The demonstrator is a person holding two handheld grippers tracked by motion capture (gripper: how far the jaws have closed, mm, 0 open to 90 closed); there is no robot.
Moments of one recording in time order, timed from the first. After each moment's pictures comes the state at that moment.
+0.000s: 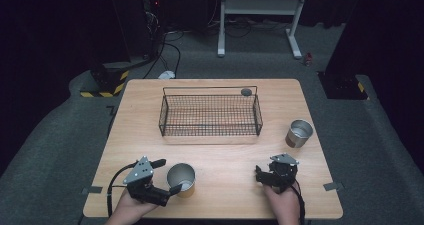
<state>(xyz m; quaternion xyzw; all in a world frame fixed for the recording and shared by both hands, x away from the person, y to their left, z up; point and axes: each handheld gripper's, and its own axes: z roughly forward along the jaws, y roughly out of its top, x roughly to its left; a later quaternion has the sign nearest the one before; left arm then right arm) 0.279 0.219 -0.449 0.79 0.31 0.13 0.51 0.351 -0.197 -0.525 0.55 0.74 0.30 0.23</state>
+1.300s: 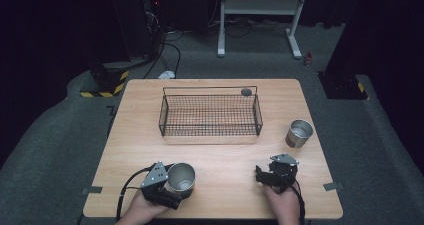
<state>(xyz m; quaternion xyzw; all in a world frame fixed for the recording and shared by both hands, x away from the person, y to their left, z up) 0.286 0.193 -0.483 0.81 0.28 0.13 0.50 0.351 -0.197 -0.525 0.55 0.75 0.30 0.23</state>
